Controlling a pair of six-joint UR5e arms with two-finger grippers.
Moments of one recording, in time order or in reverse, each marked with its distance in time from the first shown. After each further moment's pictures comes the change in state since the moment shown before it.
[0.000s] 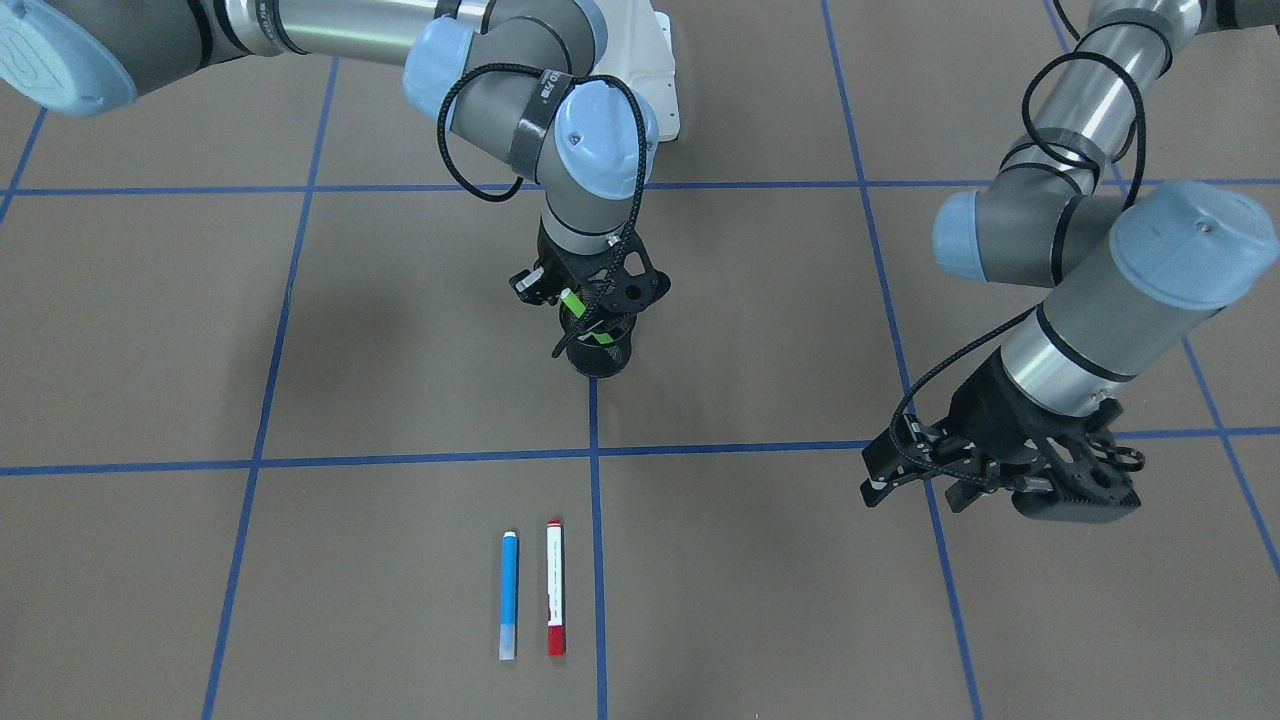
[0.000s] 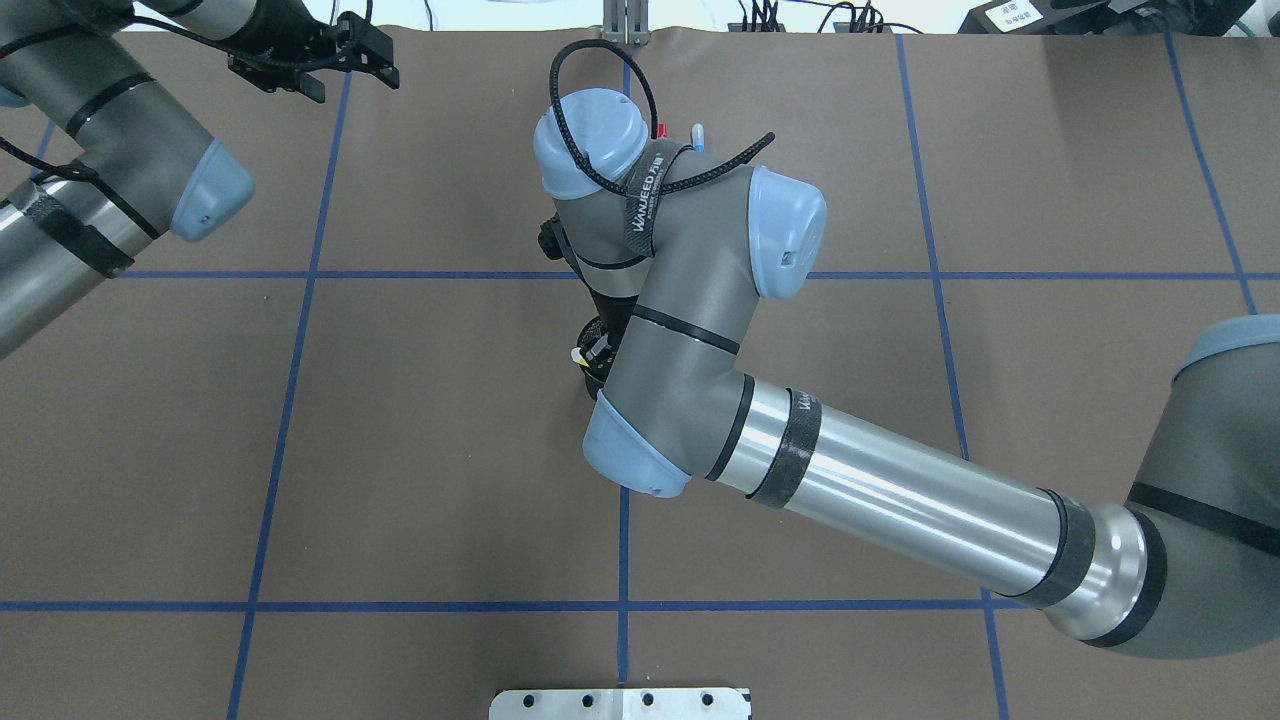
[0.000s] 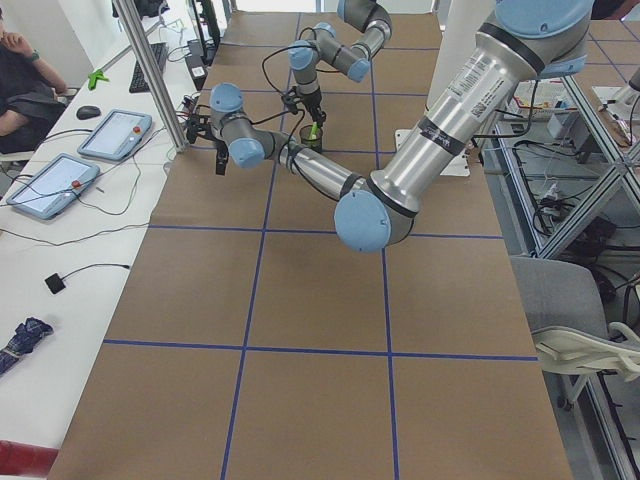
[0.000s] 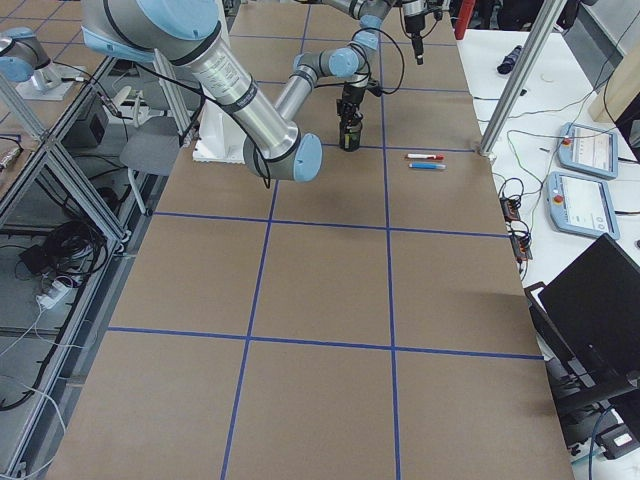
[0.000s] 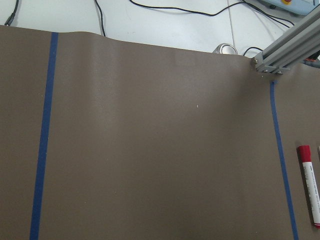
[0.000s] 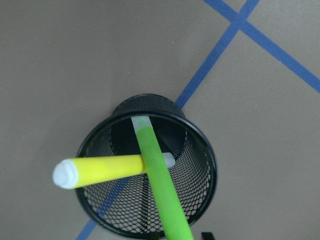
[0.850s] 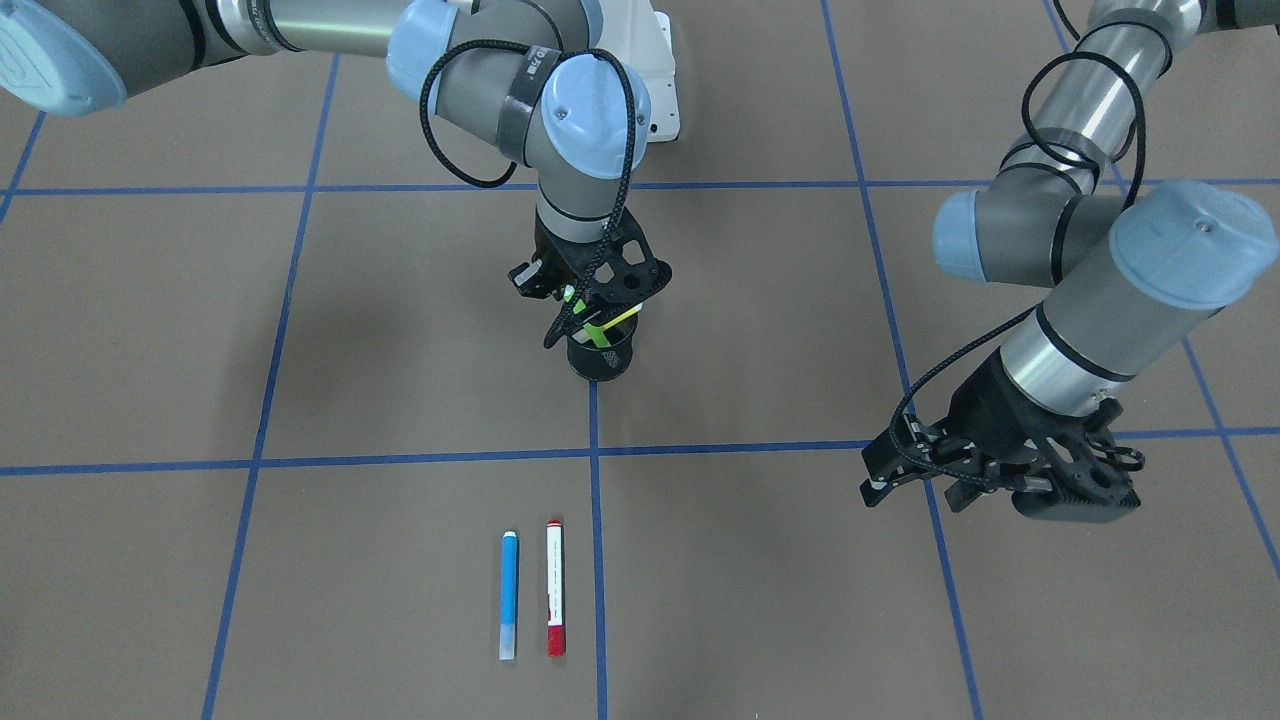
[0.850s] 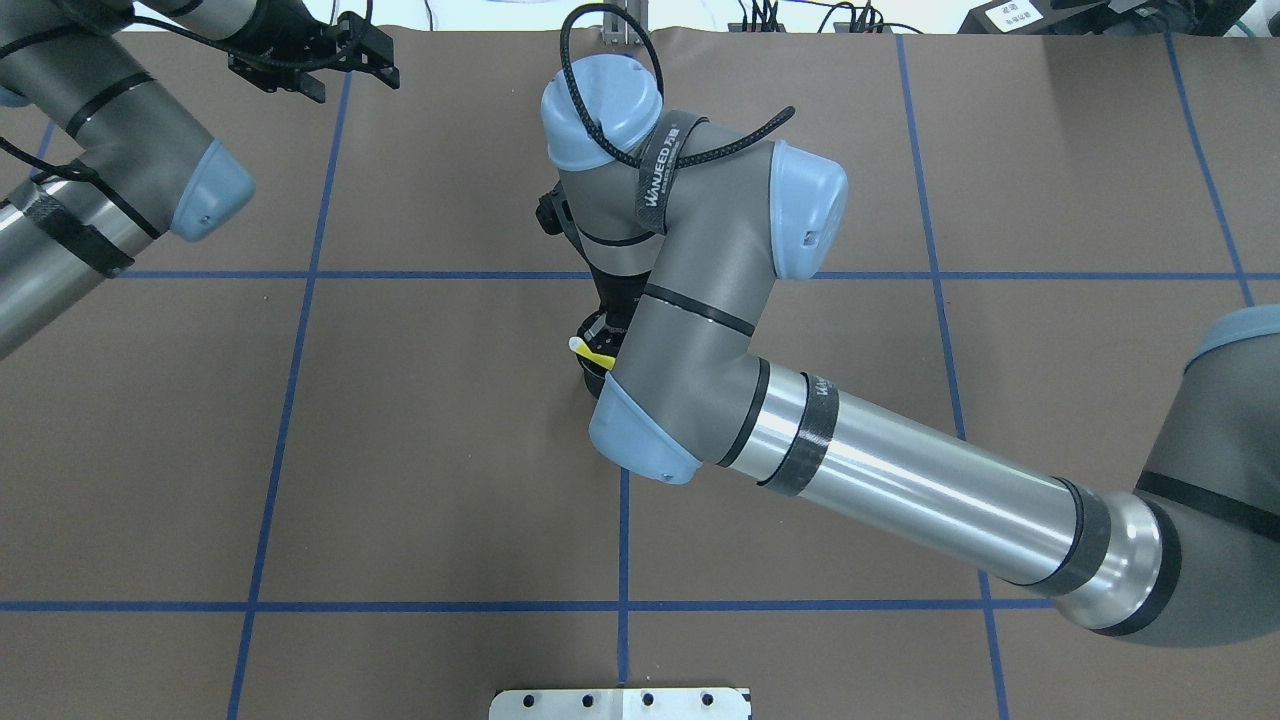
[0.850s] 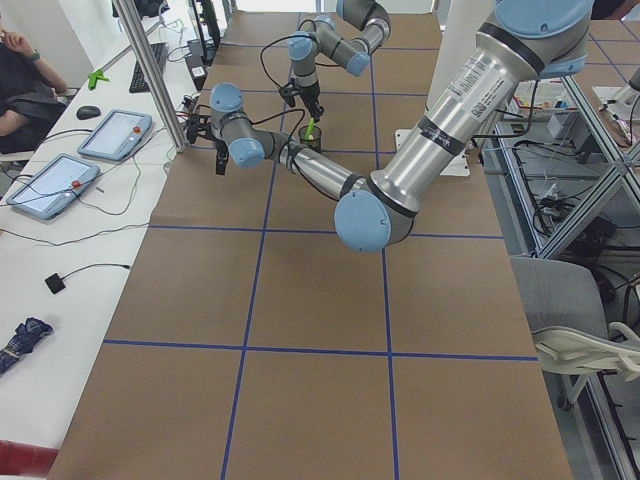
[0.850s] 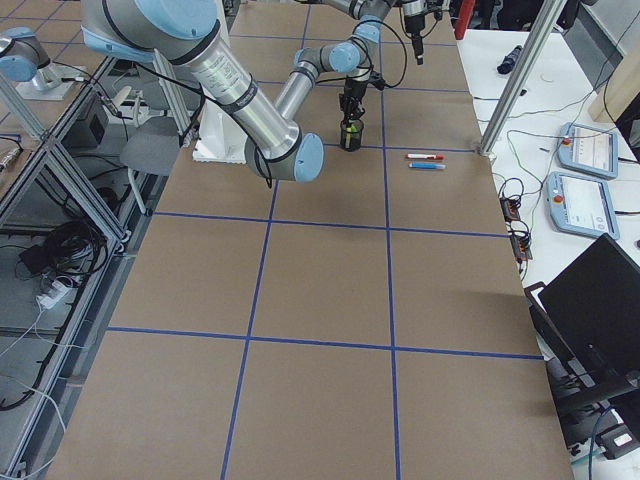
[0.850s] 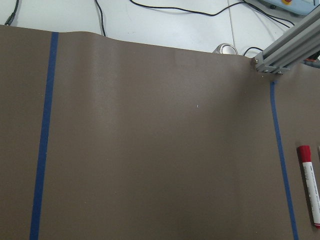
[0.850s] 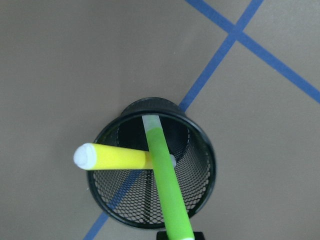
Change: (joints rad) left arm 0.000 -0.001 0.000 0.000 0.000 -0.002; right arm 0.042 -0.001 0.066 -0.017 0.019 0.007
